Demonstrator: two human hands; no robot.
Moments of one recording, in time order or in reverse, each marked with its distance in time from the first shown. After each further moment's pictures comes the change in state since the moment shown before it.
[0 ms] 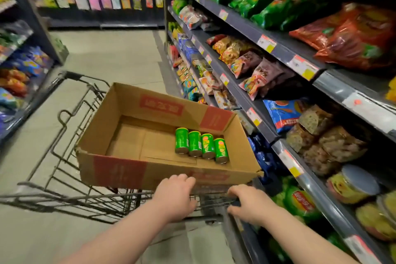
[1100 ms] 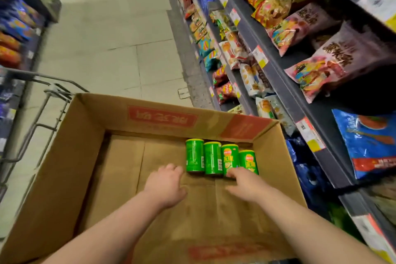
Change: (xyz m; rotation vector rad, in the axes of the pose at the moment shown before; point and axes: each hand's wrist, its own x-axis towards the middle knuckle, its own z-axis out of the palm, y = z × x) left_hand 0.228 -0.138 -0.013 -0.066 -0.265 -0.227; right_hand 0.299 0.014 -0.057 0.196 -0.221 0.009
